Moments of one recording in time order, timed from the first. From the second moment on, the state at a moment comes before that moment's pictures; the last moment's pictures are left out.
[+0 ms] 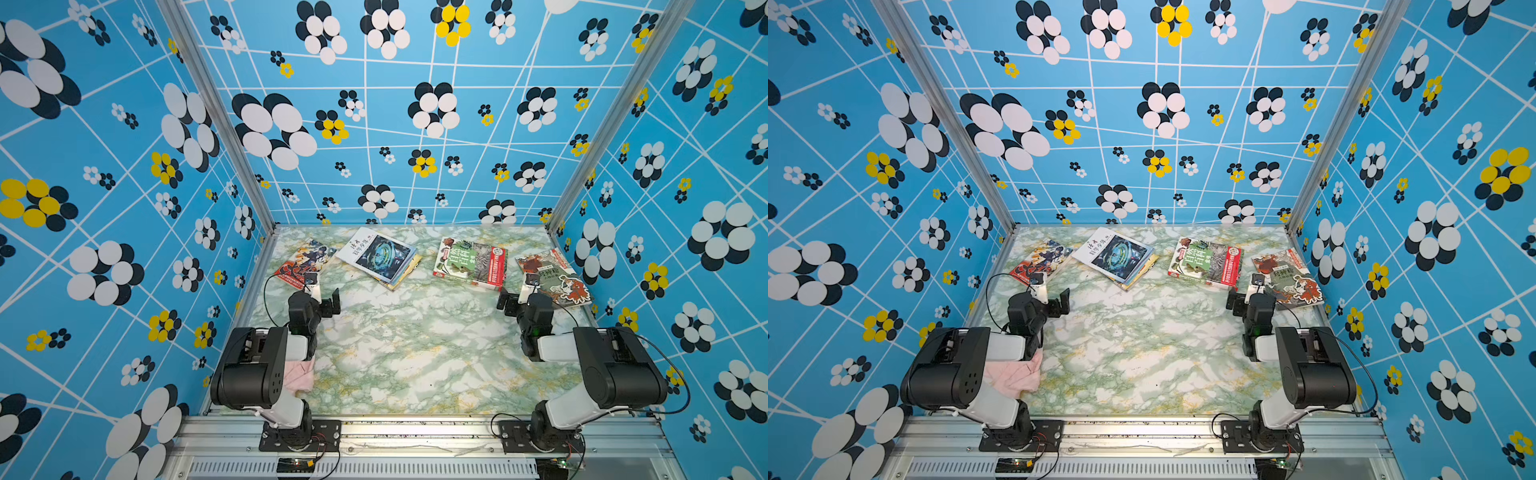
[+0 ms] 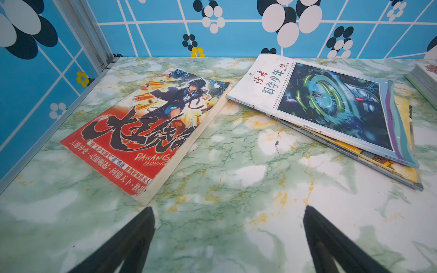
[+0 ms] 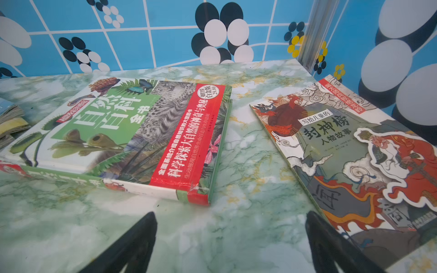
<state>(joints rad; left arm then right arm) 0.01 1.57 0.36 0.86 0.08 -0.01 0.01 1.57 0.36 0.86 0.17 0.04</state>
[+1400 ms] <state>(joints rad) 0.00 1.57 0.36 0.86 0.03 -0.01 0.03 1.57 0.36 0.86 0.21 0.04</state>
